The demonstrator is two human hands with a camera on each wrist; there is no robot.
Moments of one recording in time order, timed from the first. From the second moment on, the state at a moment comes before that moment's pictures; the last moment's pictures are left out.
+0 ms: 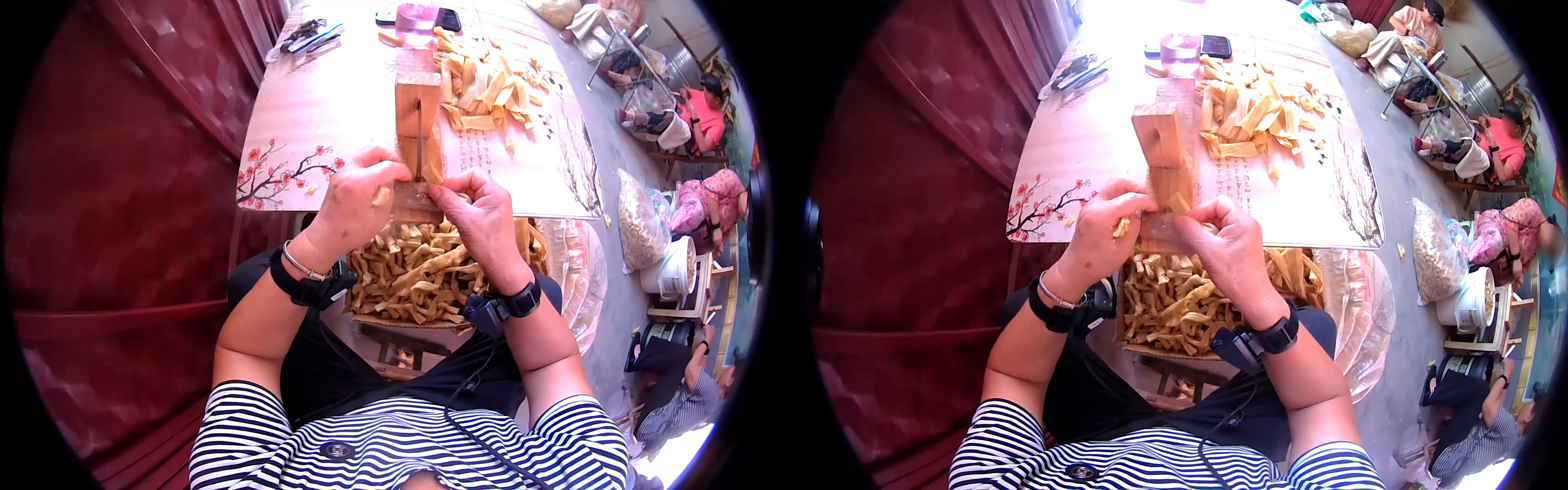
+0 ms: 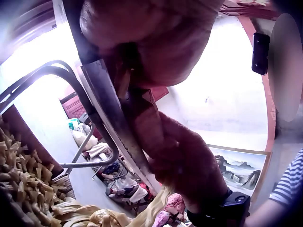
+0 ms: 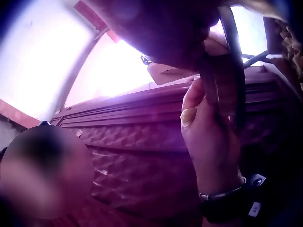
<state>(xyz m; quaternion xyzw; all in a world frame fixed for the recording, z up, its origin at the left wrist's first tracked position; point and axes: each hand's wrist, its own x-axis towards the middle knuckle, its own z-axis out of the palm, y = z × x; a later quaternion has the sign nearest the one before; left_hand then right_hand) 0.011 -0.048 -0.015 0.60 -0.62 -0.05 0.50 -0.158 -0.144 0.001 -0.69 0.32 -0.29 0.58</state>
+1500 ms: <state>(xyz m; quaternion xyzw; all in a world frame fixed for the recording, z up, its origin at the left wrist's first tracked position) -0.021 -0.014 0.022 0.45 -0.75 0.06 0.49 -0.165 -0.114 0.016 -0.39 0.22 -0.01 0.89</state>
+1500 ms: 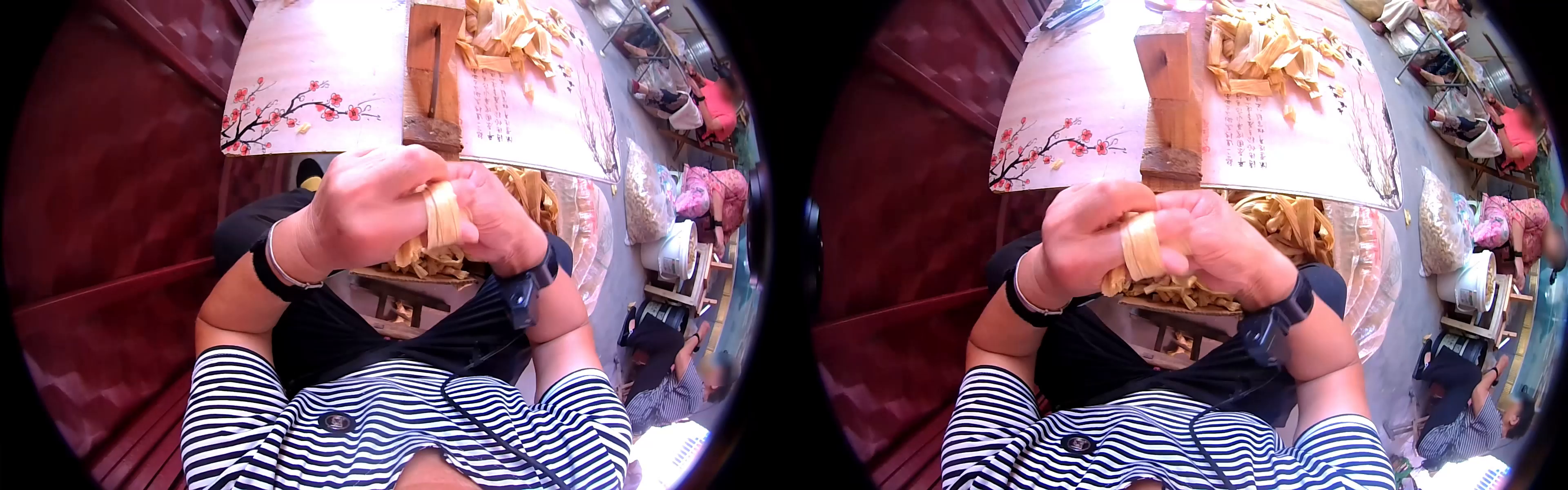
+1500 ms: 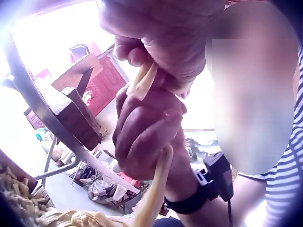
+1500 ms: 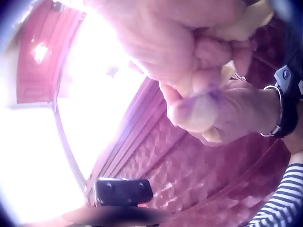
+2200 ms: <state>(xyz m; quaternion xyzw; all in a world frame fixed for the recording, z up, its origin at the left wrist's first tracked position) 0.007 -0.007 0.039 0.47 -0.62 -0.14 0.61 -0.179 -0.136 0.032 -0.64 0.19 0.04 0.74</state>
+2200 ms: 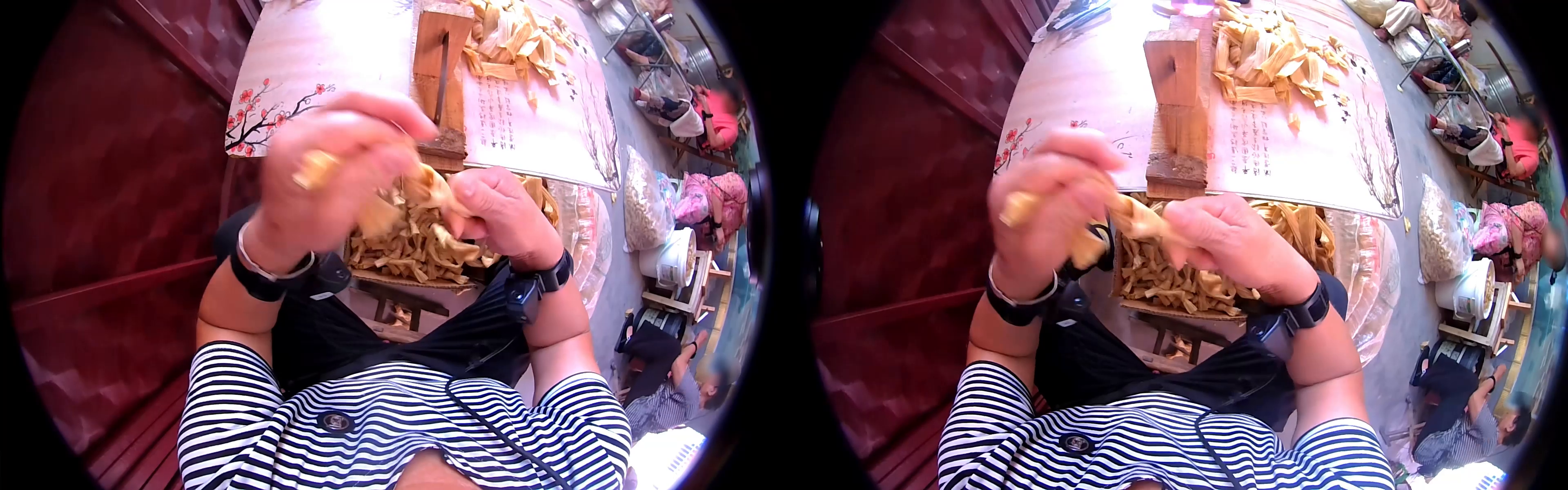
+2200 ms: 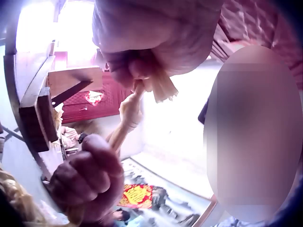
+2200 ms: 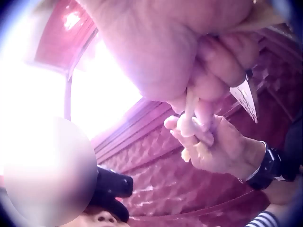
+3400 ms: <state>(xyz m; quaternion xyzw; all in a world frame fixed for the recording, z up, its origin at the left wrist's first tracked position) -0.037 -0.015 0.016 0.57 -0.39 -0.43 0.59 -0.165 -0.135 0.036 -0.87 -0.10 -0.36 0.31</state>
